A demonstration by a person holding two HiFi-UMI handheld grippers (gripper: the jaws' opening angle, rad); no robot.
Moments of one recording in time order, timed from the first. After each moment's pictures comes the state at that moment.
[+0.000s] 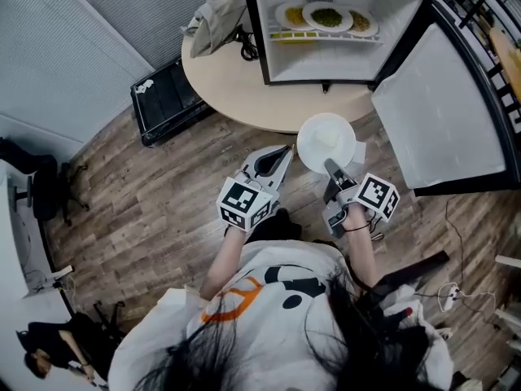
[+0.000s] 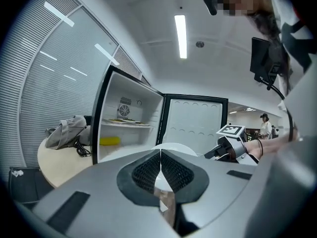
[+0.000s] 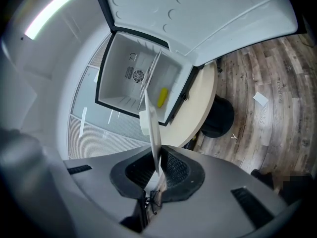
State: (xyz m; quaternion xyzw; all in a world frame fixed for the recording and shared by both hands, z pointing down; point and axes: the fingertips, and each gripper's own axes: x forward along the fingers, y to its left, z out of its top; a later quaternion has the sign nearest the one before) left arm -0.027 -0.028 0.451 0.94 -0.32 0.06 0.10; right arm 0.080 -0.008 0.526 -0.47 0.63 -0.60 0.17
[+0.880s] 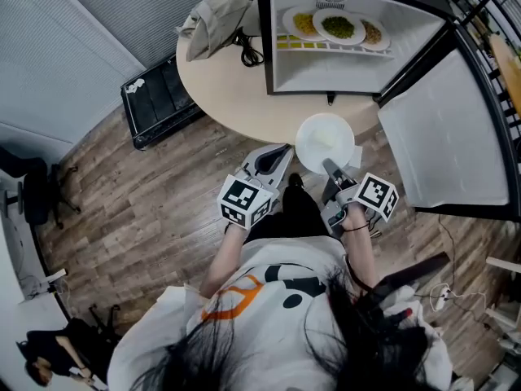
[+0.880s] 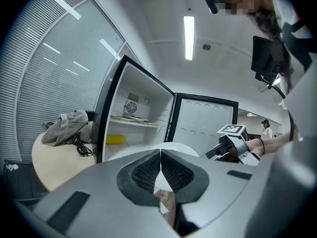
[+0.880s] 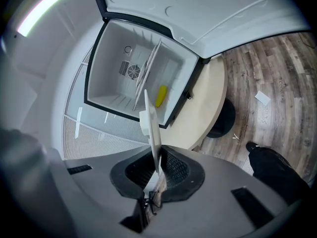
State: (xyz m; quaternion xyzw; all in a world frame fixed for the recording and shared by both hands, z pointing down) left arm -0.040 -0.091 0.470 0.94 -0.32 0.05 0.13; right arm 0.064 -0.065 0.534 -0.48 0.61 -0.61 0.15
